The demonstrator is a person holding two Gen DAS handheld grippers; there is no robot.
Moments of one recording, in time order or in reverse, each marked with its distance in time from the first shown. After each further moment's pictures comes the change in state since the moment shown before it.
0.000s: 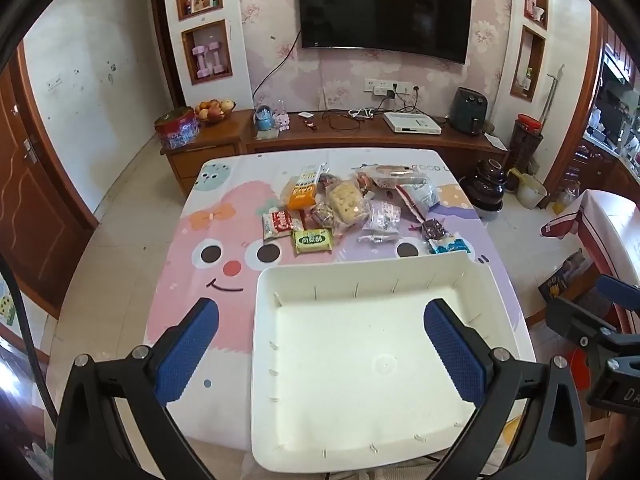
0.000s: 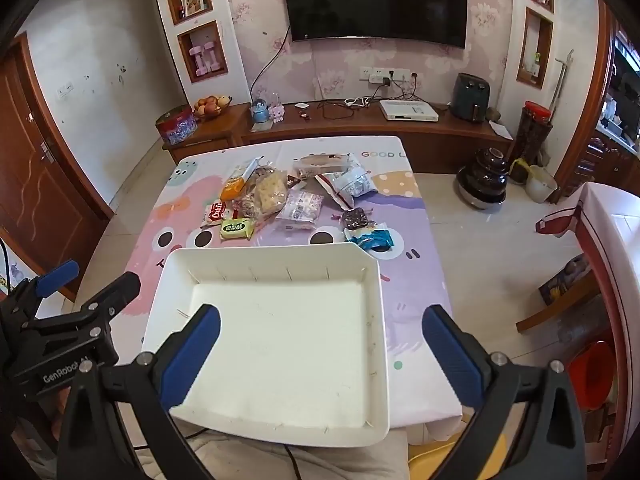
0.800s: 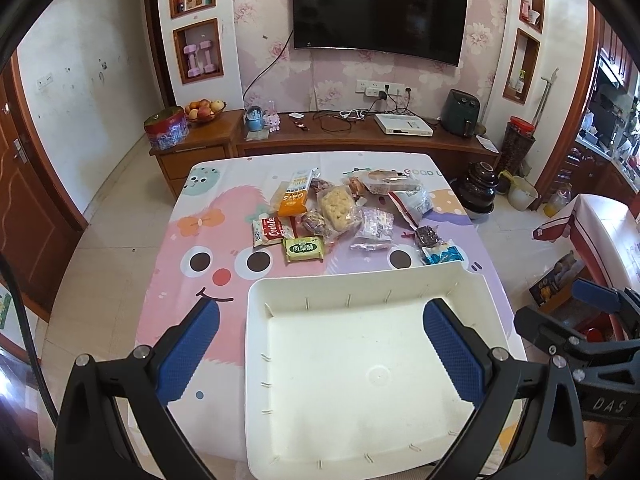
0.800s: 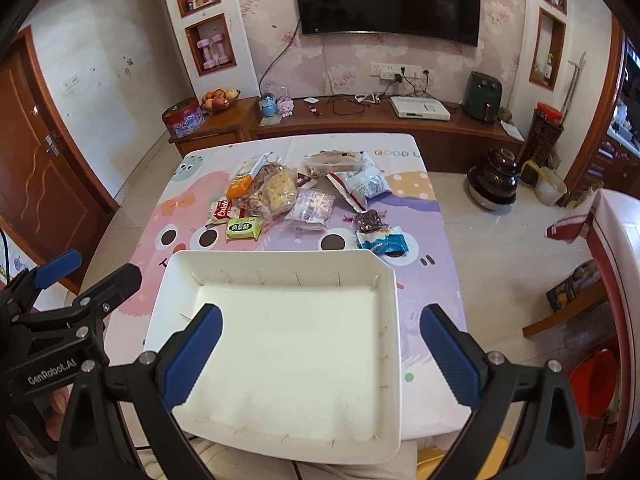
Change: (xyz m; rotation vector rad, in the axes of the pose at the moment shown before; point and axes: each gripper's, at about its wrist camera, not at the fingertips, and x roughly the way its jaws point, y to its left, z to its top) left arm 0.012 0.006 0.012 -0.010 0.014 -0.045; right arm 0.022 0.011 0.011 -0.031 0.016 0.018
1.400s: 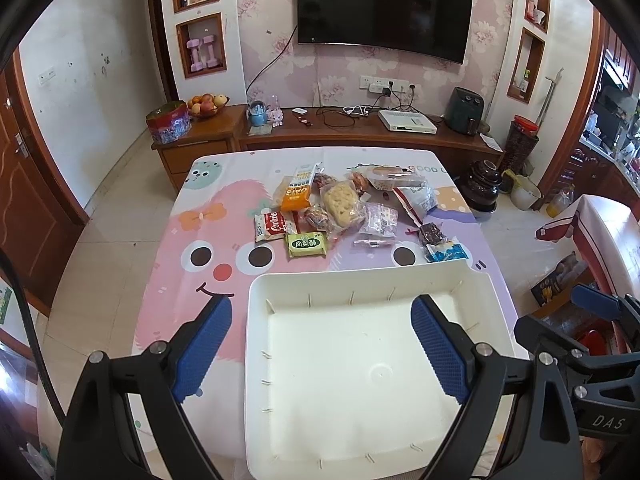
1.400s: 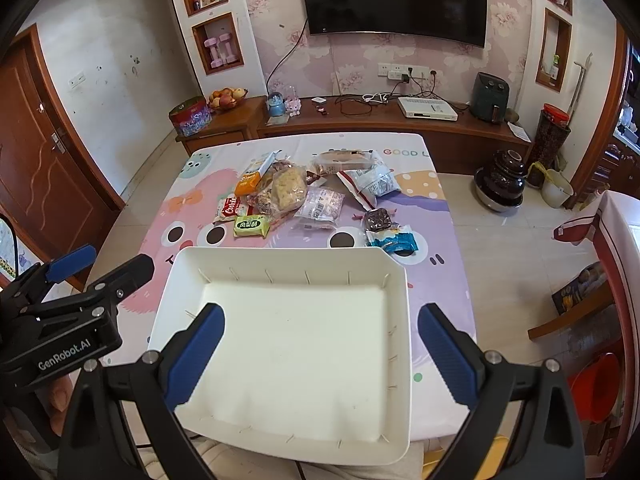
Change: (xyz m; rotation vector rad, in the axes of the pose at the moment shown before) left arm 0.005 0.000 0.000 -0.006 0.013 0.012; right arm 0.004 0.005 -0.005 -0.011 -0.002 0.019
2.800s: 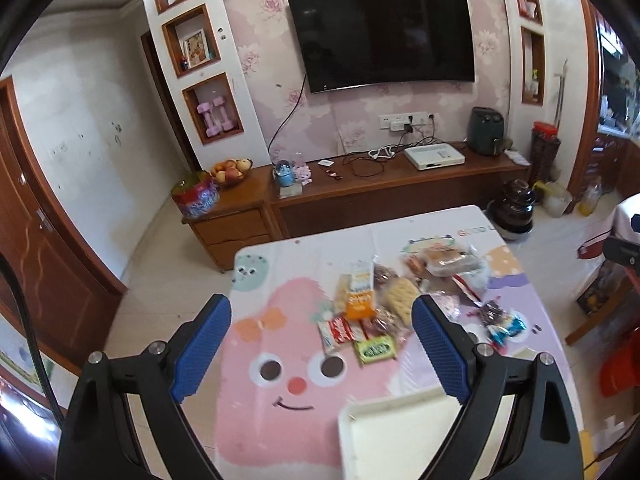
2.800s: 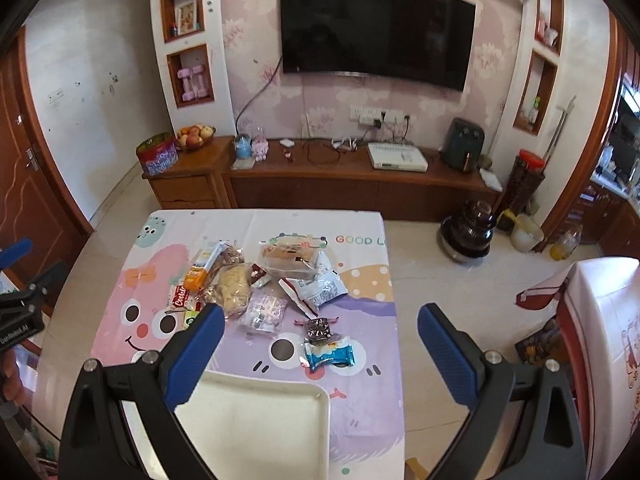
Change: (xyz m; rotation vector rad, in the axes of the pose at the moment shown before) left arm 0.014 0.042 0.152 0.143 -0.122 0.141; right arm 0.006 -0.054 0.151 -0.018 -0.080 -0.116
